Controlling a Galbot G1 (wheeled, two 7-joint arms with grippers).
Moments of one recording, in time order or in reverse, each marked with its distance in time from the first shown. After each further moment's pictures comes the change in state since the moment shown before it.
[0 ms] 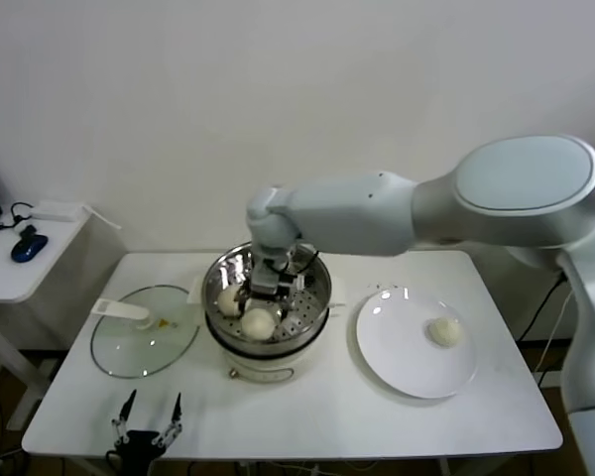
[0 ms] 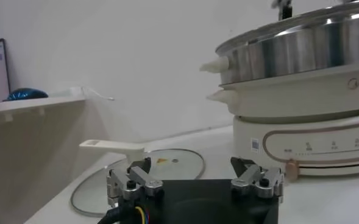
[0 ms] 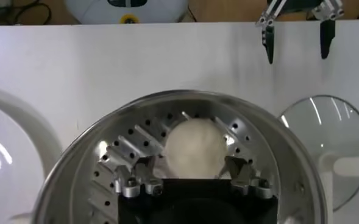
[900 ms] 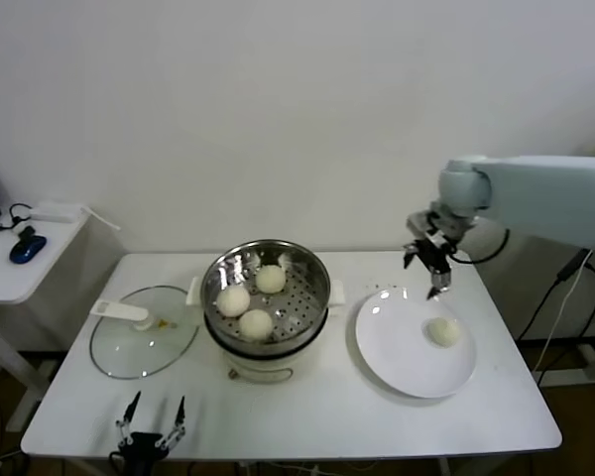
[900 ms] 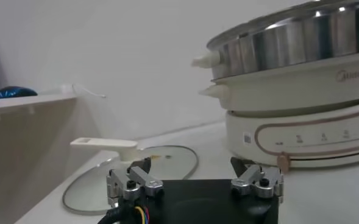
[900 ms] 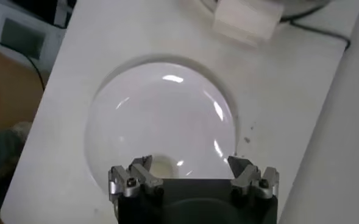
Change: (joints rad) left arm -0.003 0.009 0.008 0.022 0.013 -0.003 0.010; right arm 0.062 -0.595 -0.170 0.067 0.237 -0.525 -0.083
